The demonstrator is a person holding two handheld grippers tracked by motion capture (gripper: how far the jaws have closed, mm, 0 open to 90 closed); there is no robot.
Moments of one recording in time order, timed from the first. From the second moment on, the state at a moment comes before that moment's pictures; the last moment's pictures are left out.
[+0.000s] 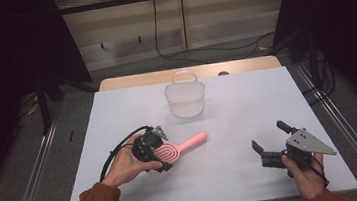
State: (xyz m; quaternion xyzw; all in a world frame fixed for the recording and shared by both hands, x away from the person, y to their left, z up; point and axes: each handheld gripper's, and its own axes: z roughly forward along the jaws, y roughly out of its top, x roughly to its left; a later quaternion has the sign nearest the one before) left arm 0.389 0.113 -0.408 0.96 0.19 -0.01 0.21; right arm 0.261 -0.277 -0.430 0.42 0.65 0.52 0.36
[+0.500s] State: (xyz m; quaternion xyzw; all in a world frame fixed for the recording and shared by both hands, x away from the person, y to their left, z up) left arm 0.392 0.110 -0.415 0.97 0.17 -0.02 0.16; right arm 0.261 -0.277 -0.430 0.42 0.65 0.52 0.36
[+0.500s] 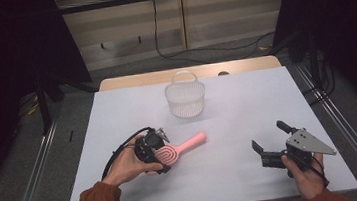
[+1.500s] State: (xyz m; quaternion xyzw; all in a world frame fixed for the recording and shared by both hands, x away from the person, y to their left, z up) left arm 0.398 0.100 -0.419 0.98 0.15 -0.02 0.12; right arm 0.262 -0.277 -0.430 0.42 0.65 0.52 0.36
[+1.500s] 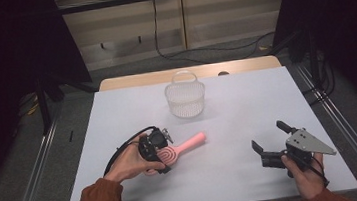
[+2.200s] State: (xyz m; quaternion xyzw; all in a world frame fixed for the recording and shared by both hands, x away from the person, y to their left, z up) left arm 0.391 0.103 -0.411 0.97 0.18 -0.03 0.15; right arm 0.262 -0.277 -0.430 0.42 0.65 0.52 0.36
